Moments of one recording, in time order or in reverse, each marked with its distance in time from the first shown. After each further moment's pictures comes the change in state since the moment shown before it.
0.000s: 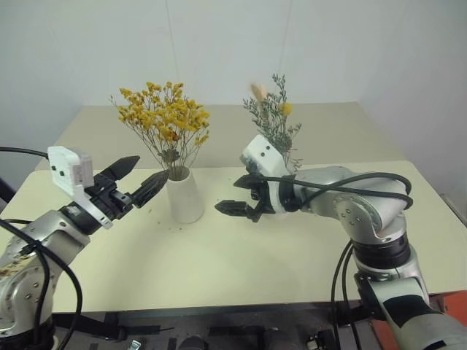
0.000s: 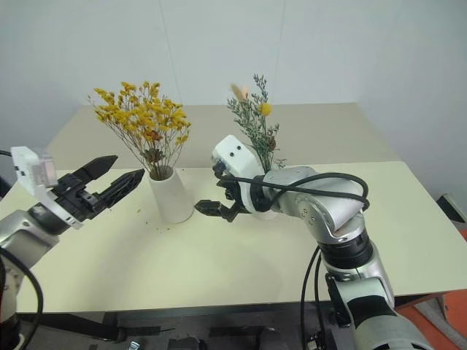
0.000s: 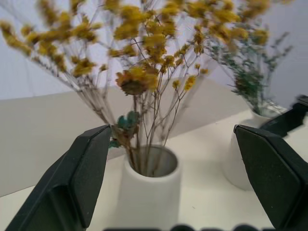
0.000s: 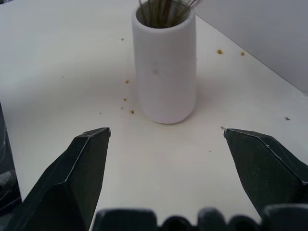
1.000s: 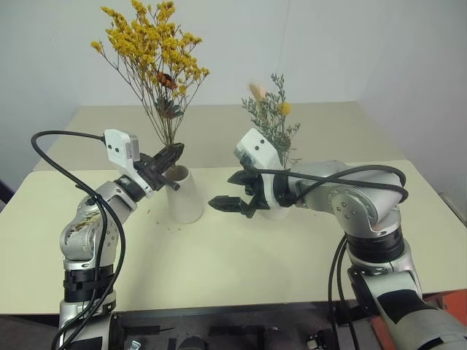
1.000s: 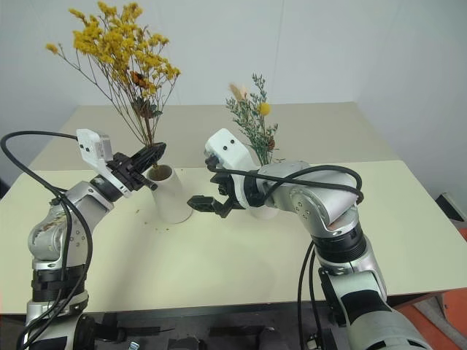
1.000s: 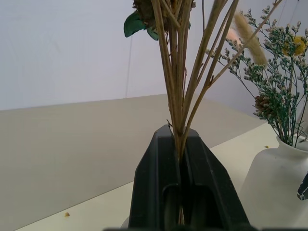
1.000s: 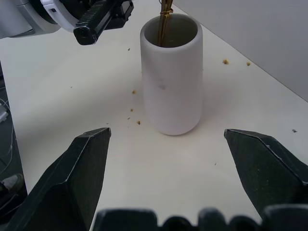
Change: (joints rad) left arm -0.390 -0.280 -0.294 0.468 0.397 -0.245 -0.069; right arm -0.085 0.089 0.001 0.062 0.003 0.055 -0.021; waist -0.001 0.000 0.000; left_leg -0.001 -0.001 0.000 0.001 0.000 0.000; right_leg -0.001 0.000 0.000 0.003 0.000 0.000
